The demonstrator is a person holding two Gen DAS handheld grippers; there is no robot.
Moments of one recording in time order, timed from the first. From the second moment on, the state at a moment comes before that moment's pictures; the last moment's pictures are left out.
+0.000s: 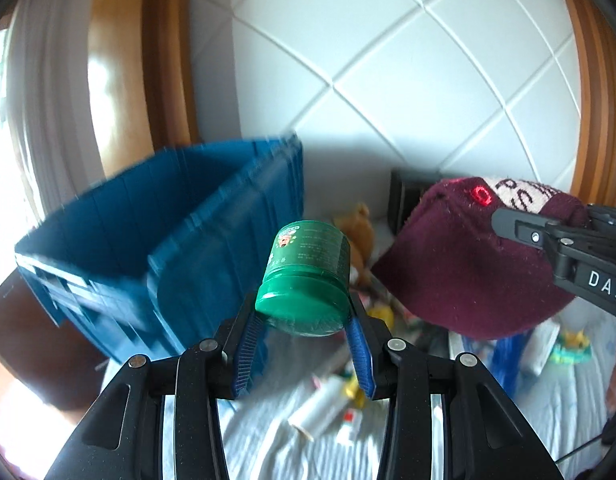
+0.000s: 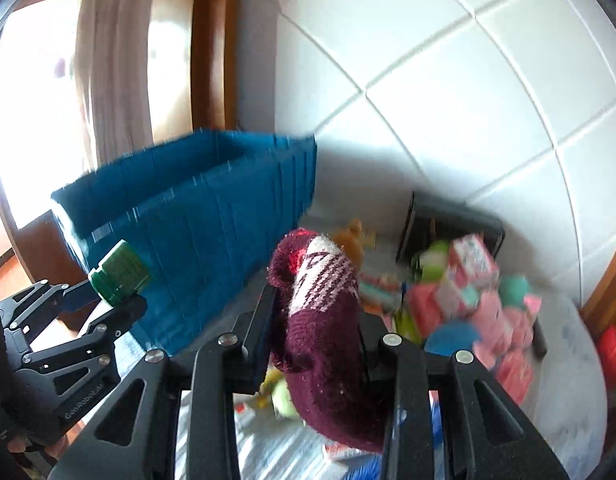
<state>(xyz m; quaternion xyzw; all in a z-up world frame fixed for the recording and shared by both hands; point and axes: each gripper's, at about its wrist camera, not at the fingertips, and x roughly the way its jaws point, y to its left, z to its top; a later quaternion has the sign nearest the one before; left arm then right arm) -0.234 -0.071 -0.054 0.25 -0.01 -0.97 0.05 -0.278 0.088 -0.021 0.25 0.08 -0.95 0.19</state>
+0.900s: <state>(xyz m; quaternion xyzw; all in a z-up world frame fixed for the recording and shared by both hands) -0.318 -0.361 0.004 0.26 0.01 -0.95 0.17 -0.342 -0.219 0.073 0.17 0.08 -0.93 0.30</state>
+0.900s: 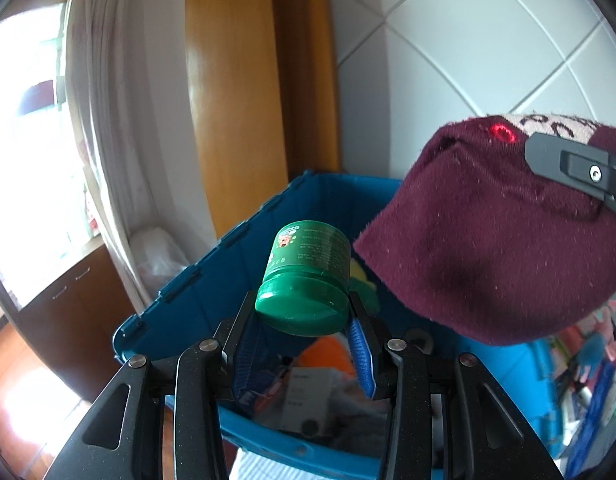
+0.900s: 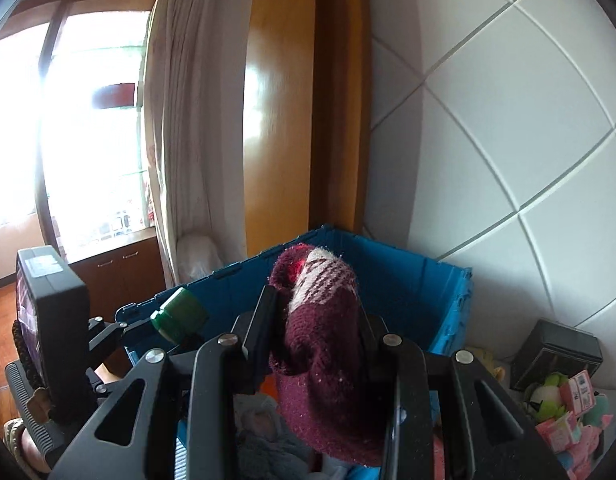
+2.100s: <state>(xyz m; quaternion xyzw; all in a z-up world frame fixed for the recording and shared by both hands) -0.308 -0.342 -0.016 0.29 0.02 -0.95 0.11 -0.313 -0.154 0.032 0.22 0.05 -0.96 0.19</state>
